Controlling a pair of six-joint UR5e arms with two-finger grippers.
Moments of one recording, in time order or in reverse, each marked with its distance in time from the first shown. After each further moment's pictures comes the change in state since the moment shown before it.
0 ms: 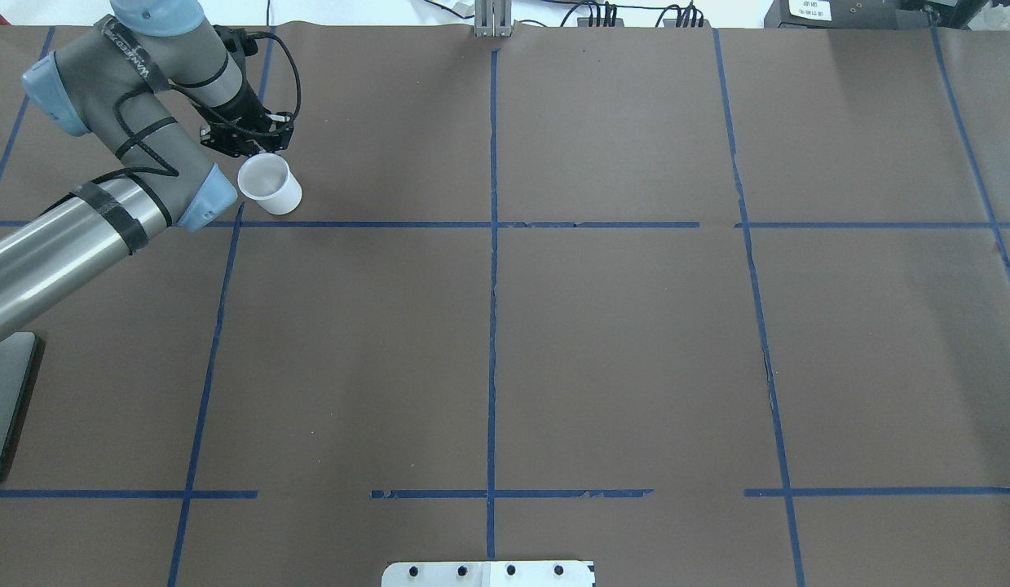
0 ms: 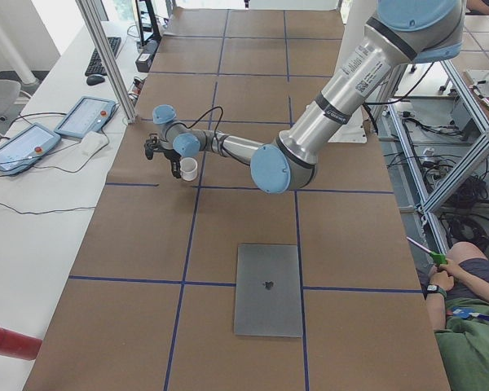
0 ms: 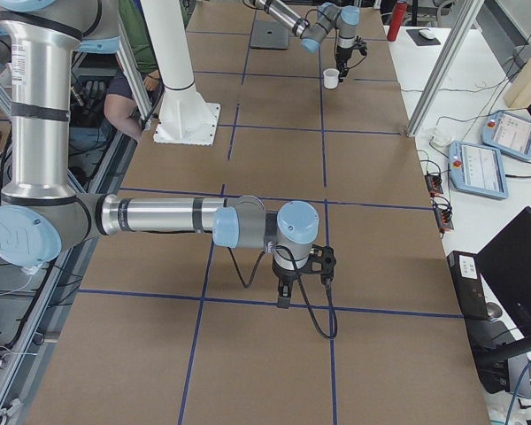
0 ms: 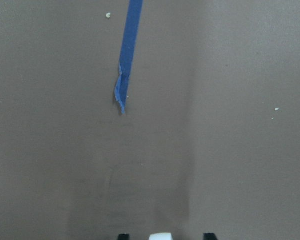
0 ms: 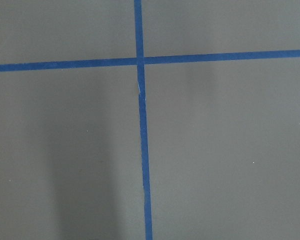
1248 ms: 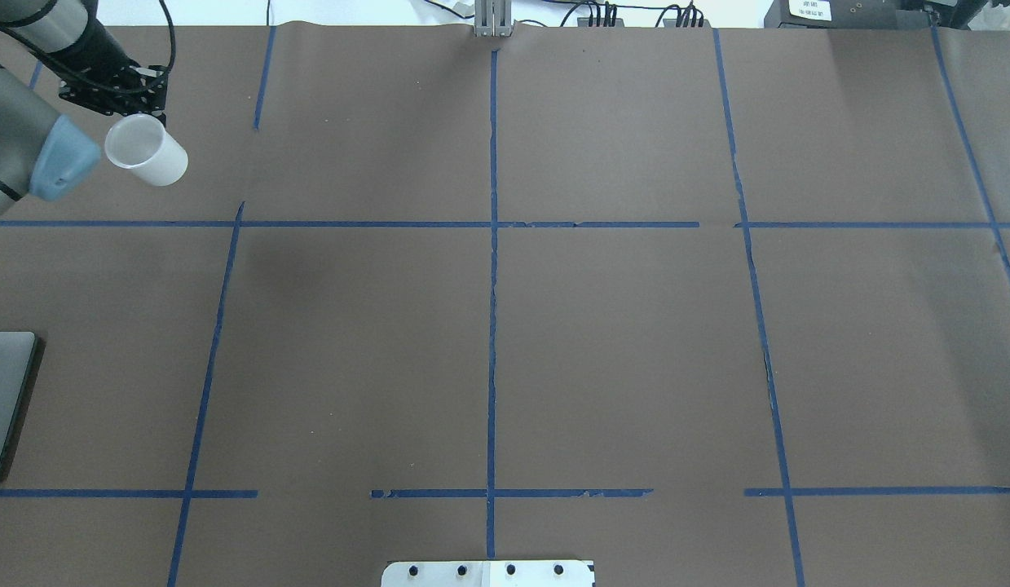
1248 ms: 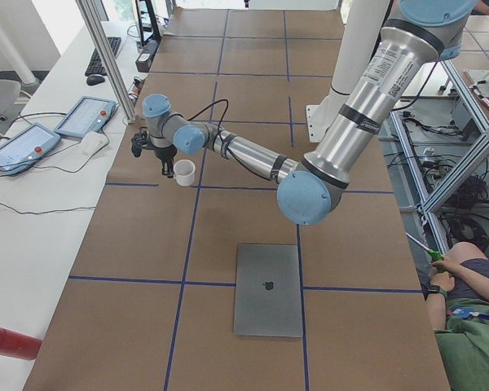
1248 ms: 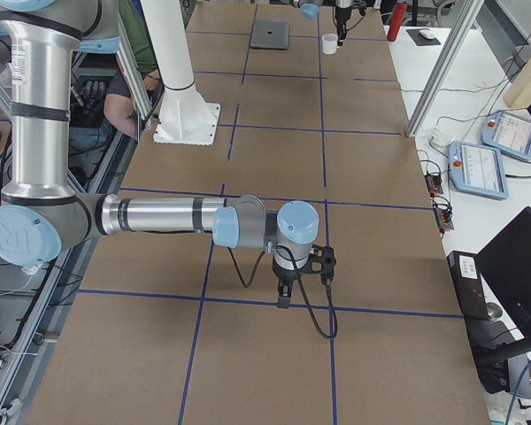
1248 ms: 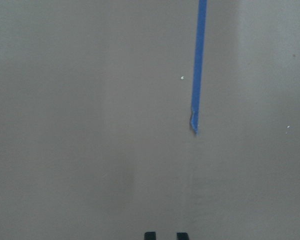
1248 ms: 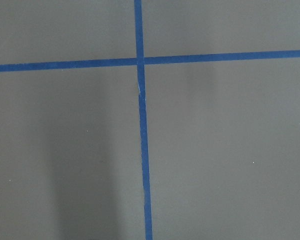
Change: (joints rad) left arm -0.185 0.267 -0.461 0.275 -0.064 0.245; right arm 0.000 0.000 0.000 0.000 0.000 0.000
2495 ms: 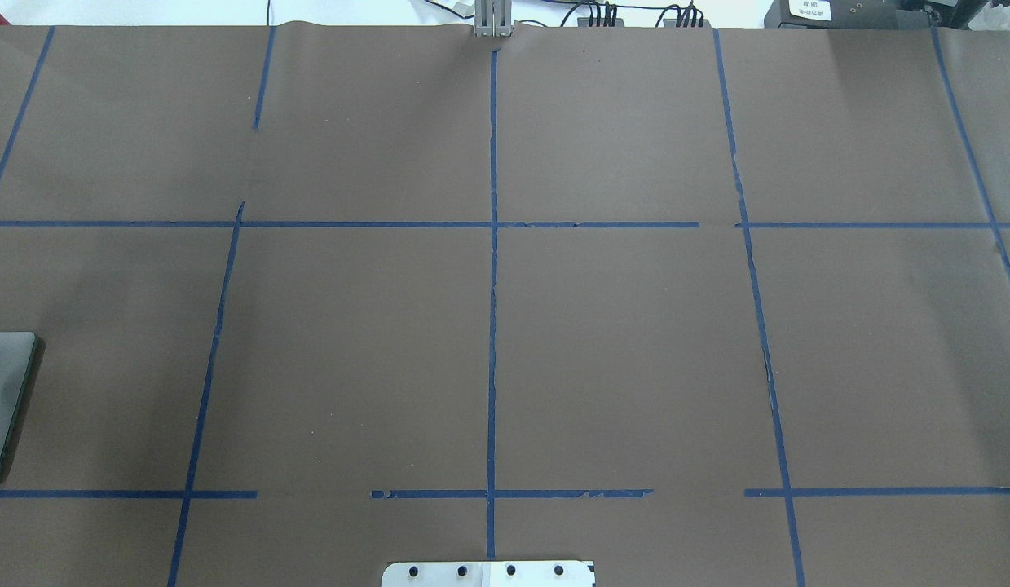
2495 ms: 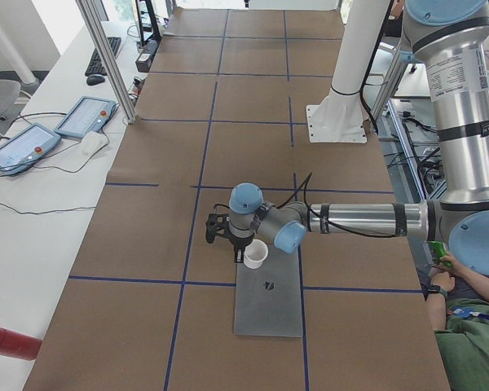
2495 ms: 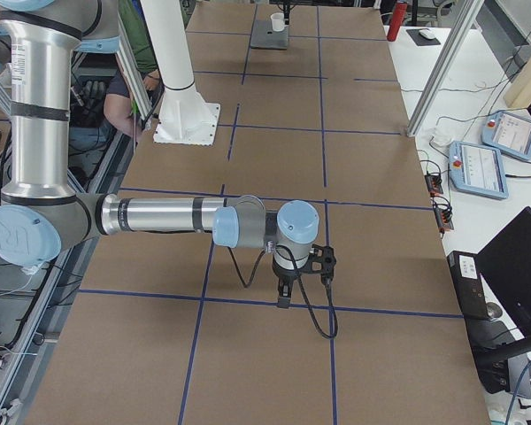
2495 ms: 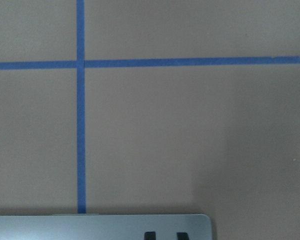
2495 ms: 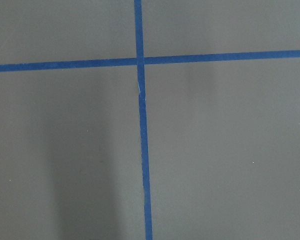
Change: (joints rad) left arm -0.054 0.747 -0.195 -0.495 0.000 0.201; right arm 0.000 0.000 0.000 0.000 0.000 0.000
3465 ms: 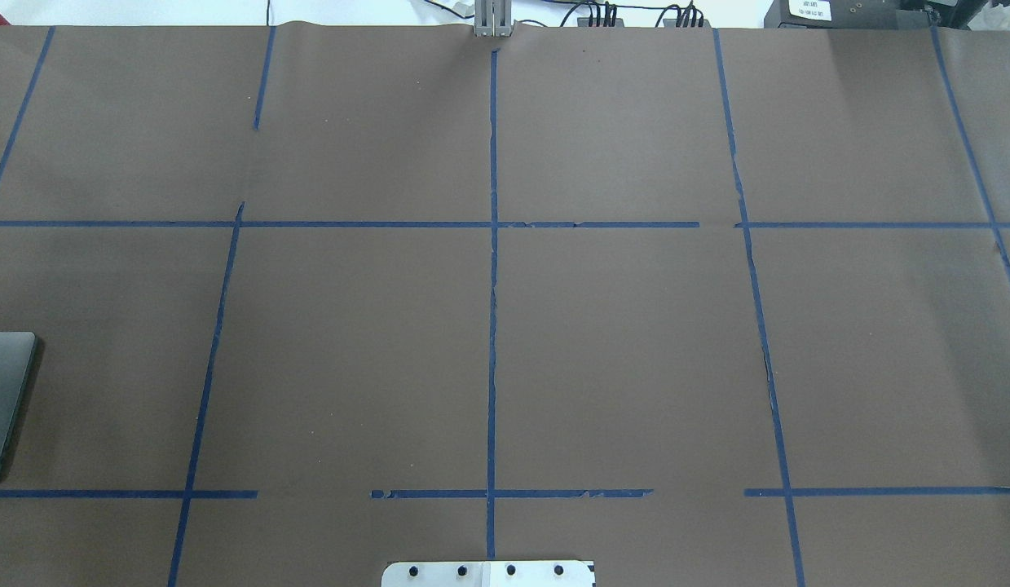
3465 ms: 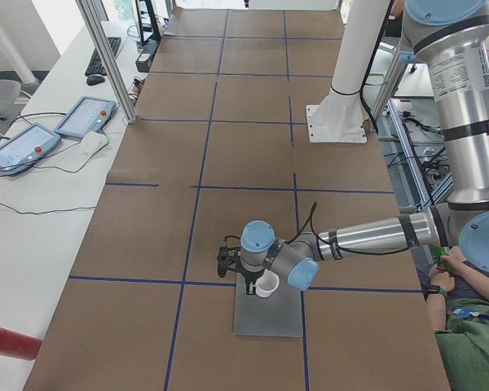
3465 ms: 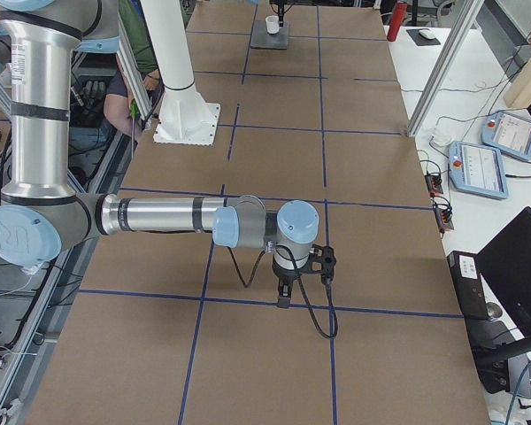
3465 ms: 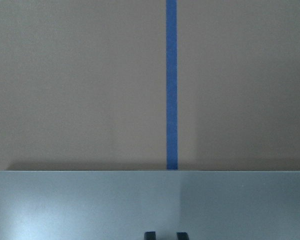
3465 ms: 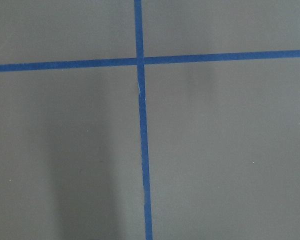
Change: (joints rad) left arm 0.003 0.014 0.151 -0.129 -0.004 0.000; right arm 0.000 0.000 0.000 0.000 0.000 0.000
